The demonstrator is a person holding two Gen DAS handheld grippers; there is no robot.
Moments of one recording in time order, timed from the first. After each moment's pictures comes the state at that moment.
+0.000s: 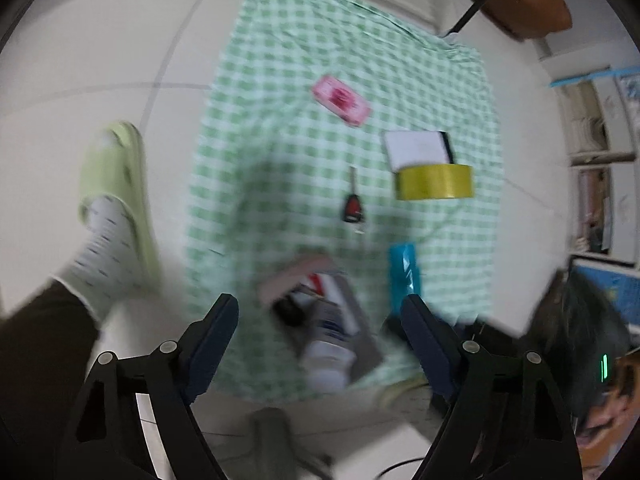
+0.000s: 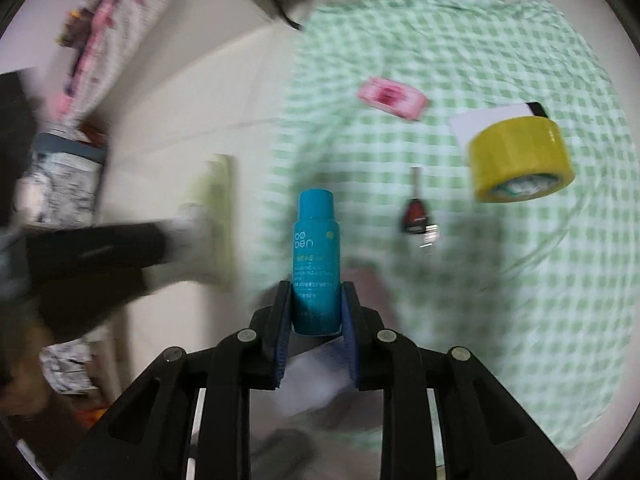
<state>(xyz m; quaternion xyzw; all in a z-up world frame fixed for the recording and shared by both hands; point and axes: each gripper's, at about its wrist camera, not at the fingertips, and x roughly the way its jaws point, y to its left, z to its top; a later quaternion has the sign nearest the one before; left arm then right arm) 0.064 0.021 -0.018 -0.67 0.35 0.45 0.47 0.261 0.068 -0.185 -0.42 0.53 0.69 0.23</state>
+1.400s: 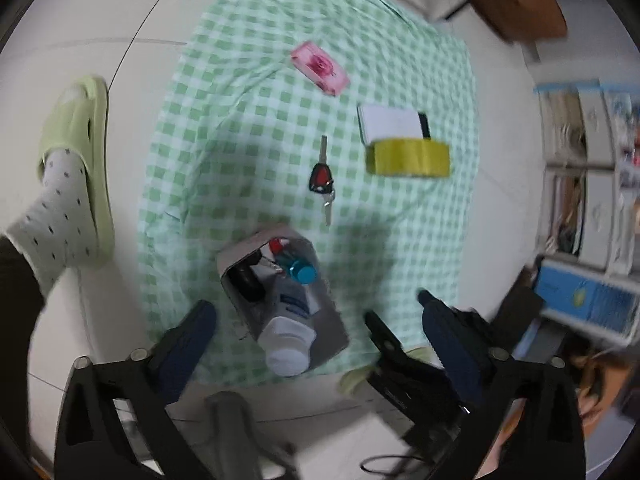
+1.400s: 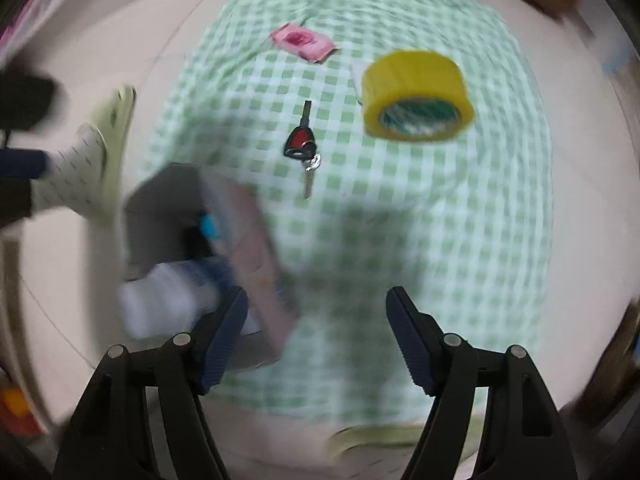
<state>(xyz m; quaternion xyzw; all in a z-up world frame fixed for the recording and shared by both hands) 0.065 0.005 -0.038 -0.72 0.30 0.43 0.46 0.288 0.028 -0.234 -0.59 0.39 0.63 0.33</state>
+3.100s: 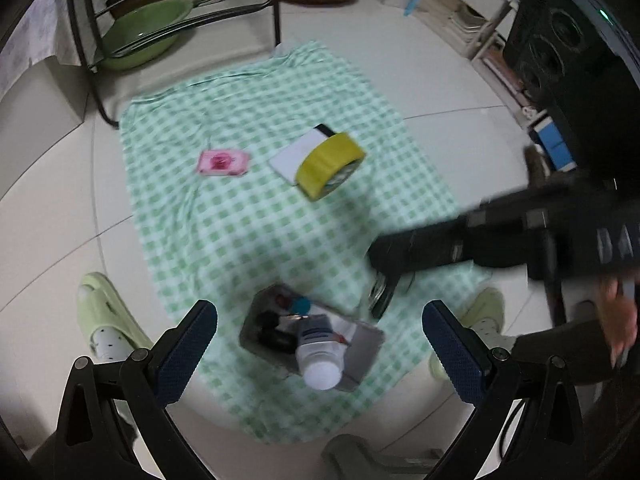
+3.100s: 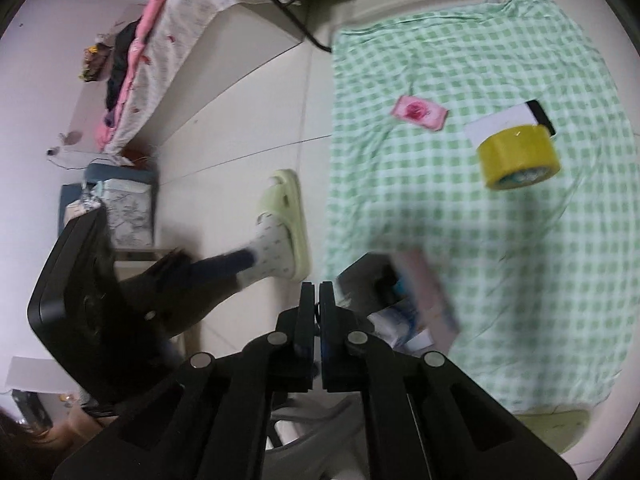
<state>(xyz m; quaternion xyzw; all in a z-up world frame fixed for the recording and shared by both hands) 0.145 -0.027 0.046 -0.44 0.44 0.39 0.68 0.285 0.082 -0.104 -0.37 0.61 0.67 0.18</state>
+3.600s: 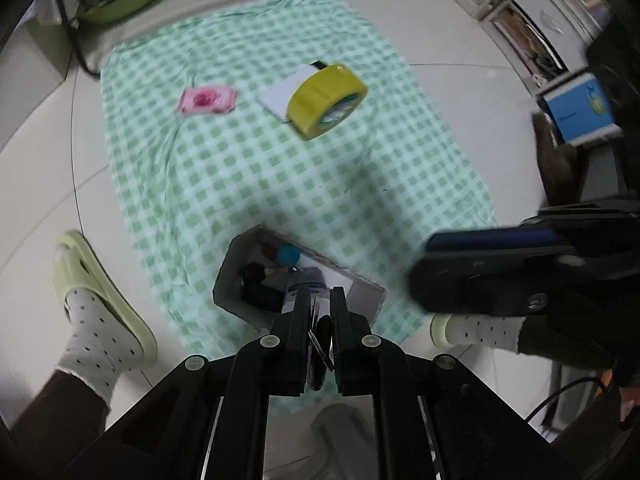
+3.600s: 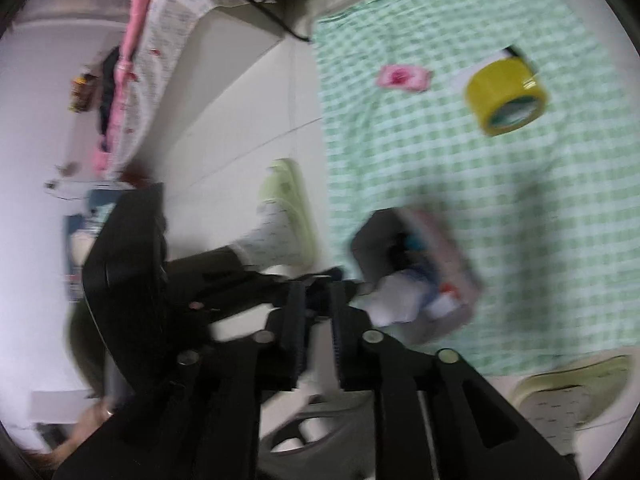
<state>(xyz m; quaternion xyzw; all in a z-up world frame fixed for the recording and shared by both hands) 0.142 -0.032 -0.019 -0.48 0.50 0.36 0.63 0.293 0.036 -0.121 -0.36 0.64 0.64 0.23</state>
